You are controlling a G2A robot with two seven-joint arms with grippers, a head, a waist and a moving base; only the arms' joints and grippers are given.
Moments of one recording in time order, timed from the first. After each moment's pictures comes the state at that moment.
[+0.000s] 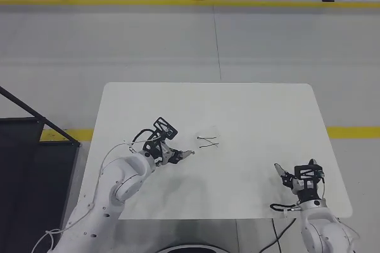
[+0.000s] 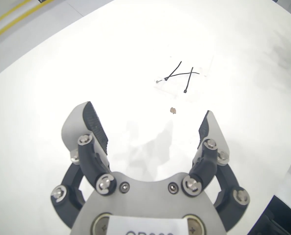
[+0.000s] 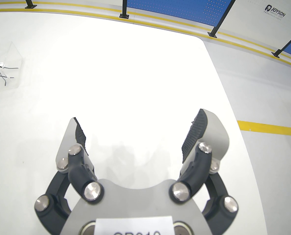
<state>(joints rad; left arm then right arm) 1.20 -1.19 -1.17 -1.78 1.17 -0.25 -0.63 -1.73 -1.15 1.60 -1.80 -1.33 0.00 0.00</state>
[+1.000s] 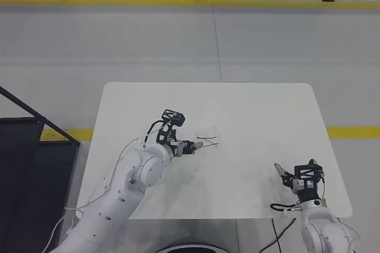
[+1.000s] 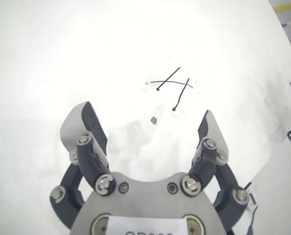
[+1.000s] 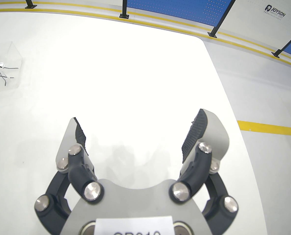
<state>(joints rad) 1.03 -1.26 -1.04 -1.68 0.92 0.21 -0.81 -1.73 -1.15 1.60 -1.80 -1.33 0.00 0.00</state>
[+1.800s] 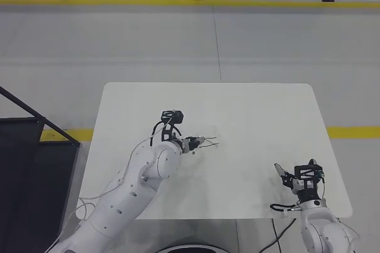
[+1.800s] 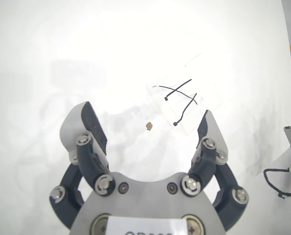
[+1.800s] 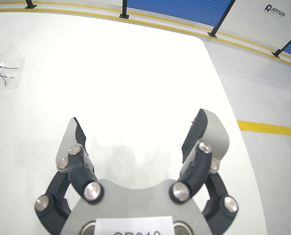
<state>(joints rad) 0.95 -1.32 -0.94 -1.61 0.85 0.54 -0.81 -1.73 -1.15 1.60 -1.80 -1.33 0.00 0.00</state>
